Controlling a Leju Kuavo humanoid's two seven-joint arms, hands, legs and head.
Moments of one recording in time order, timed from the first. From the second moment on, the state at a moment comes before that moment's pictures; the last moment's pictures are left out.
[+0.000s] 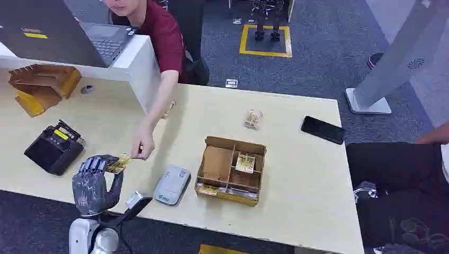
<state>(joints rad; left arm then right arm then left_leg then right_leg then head) 0.02 -0.23 0.26 -1.47 -1.19 0.68 -0.59 -0.03 0.16 -0.16 -0.18 1.07 -0.43 -0.01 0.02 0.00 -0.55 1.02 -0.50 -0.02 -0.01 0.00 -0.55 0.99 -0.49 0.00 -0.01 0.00</state>
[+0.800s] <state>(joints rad) 0.03 -0.12 0.09 -1.44 -0.79 0.50 -0.34 -0.03 0.16 -0.19 -0.18 1.08 -0.44 -0.01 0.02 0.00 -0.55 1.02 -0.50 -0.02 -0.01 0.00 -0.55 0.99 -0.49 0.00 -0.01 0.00</state>
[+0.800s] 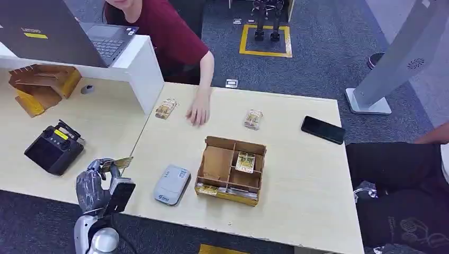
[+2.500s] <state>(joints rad) 0.04 0.06 -0.30 -1.44 -0.79 0.20 0.01 -0.02 0.17 -0.26 -0.18 1.13 -0.45 0.00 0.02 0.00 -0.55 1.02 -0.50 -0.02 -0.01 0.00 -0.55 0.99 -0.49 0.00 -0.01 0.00</state>
